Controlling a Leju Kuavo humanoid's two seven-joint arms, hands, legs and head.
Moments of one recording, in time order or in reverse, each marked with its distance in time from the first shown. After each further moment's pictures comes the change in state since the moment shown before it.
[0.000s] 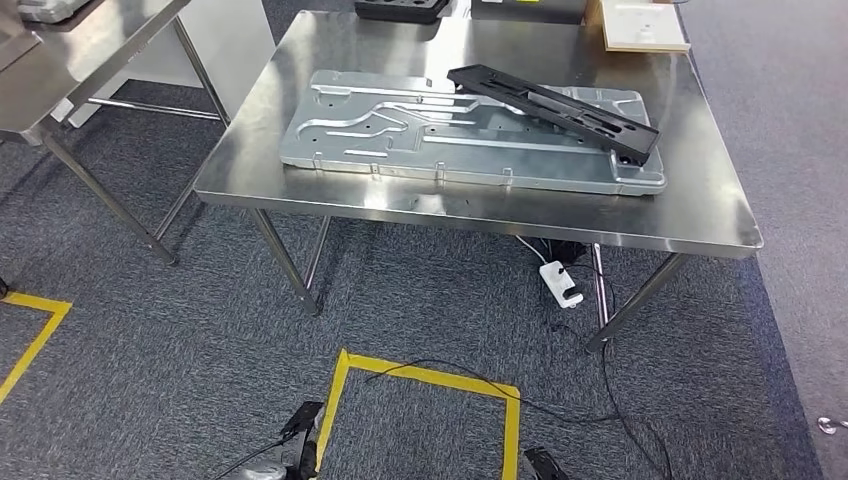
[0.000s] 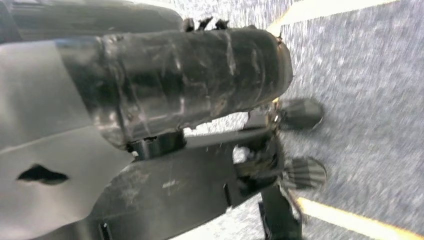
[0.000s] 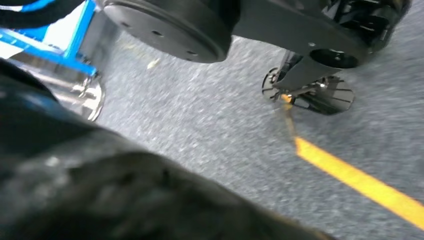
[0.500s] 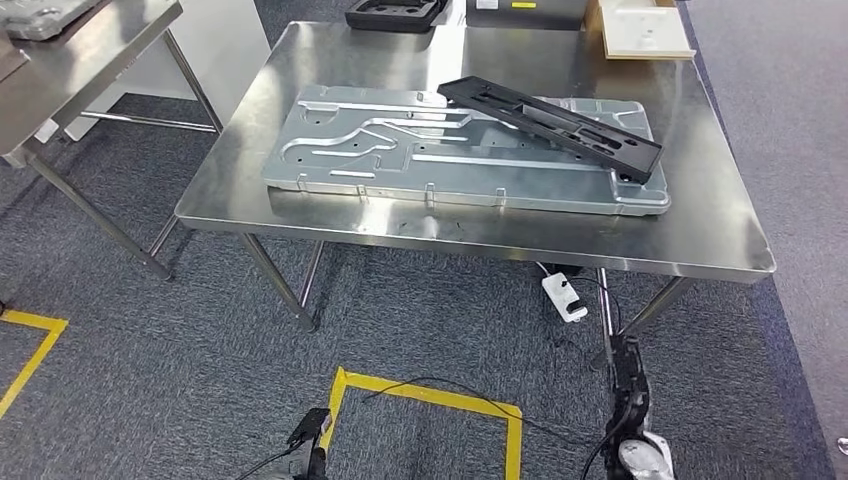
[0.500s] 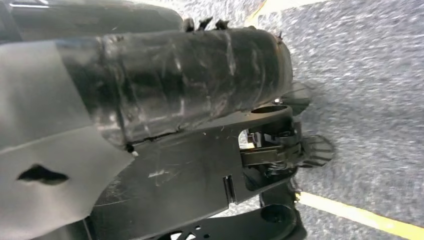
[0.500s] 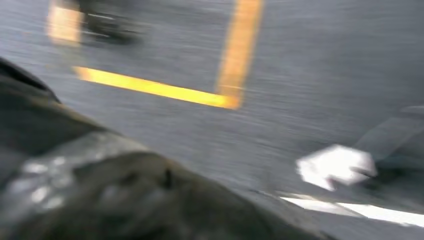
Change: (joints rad) left arm 0.026 -0.003 -0.014 0.000 0.054 0.041 -0.071; right arm -0.080 -0.109 -0.099 -0.333 -0.187 -0.207 -0.403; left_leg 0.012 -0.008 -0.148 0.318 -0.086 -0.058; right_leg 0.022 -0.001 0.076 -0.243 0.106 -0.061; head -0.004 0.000
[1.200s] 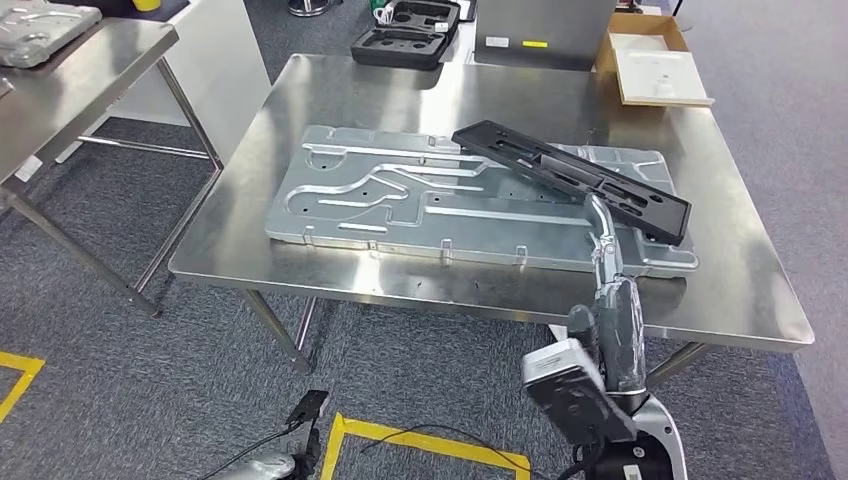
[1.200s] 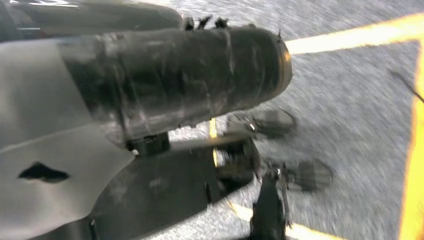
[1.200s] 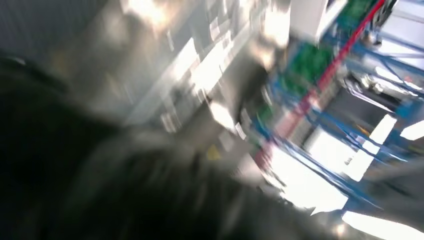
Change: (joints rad) left arm -0.055 -0.019 -0.008 -0.001 -0.065 0.044 0.051; right arm -0.084 -0.184 0.412 -1.116 0.715 -0.196 0.299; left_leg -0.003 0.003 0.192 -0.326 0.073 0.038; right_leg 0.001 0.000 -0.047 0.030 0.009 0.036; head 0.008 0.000
